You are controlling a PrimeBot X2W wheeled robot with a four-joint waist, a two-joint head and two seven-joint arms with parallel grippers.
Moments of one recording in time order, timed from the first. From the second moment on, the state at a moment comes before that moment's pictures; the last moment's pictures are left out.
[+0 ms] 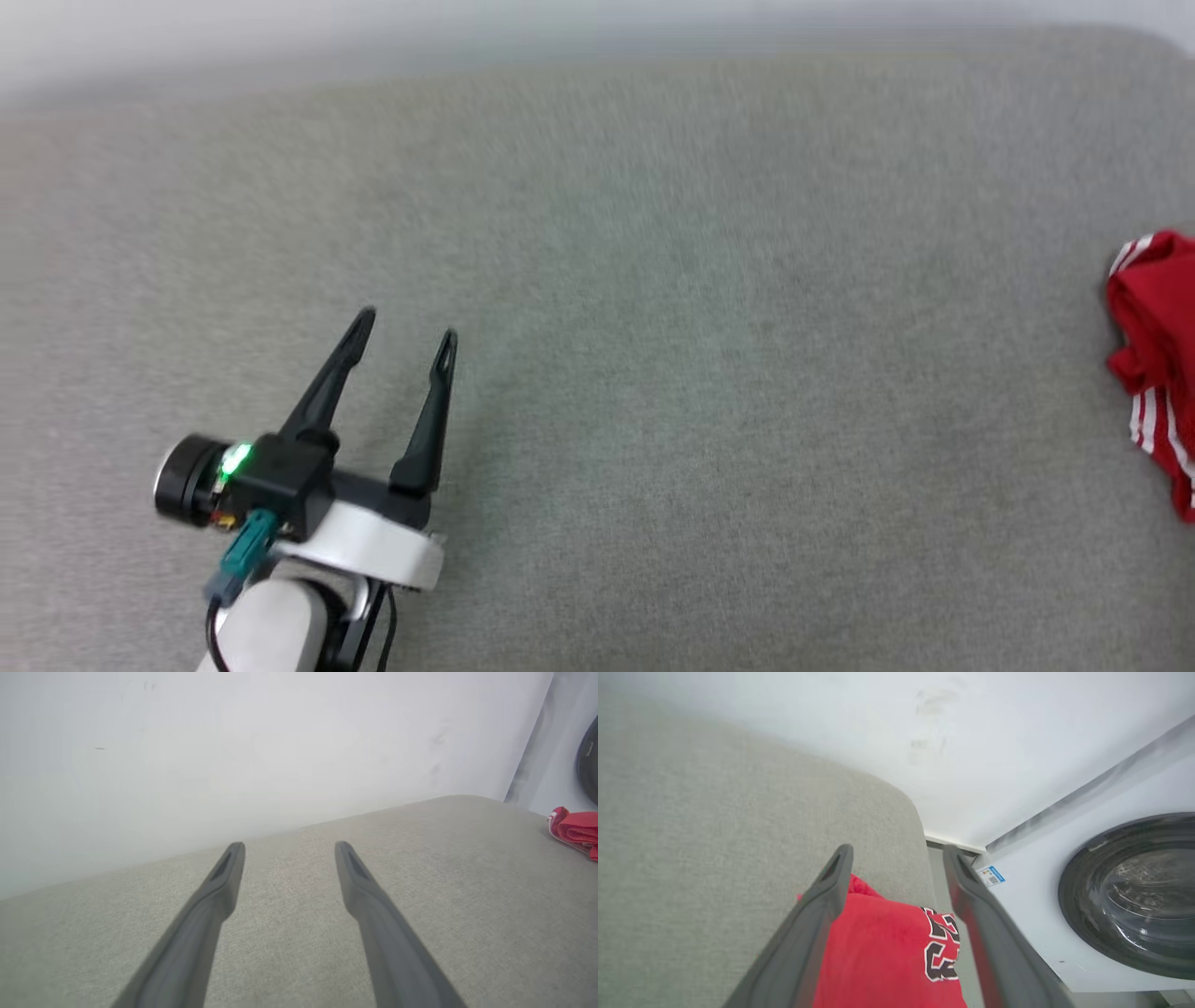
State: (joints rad) left arm -0.22 0.28 -0.27 0.01 -0.21 -0.01 -0.26; right arm -0.54 -0.63 -0.03 0.36 0.08 0.13 0.28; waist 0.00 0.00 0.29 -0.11
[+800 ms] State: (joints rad) left arm 0.00 0.17 -0.14 0.06 -0.21 -0.02 -0.26; right arm -0.08 -0.14 -0.04 0.01 0.26 0.13 -0.09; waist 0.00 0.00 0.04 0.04
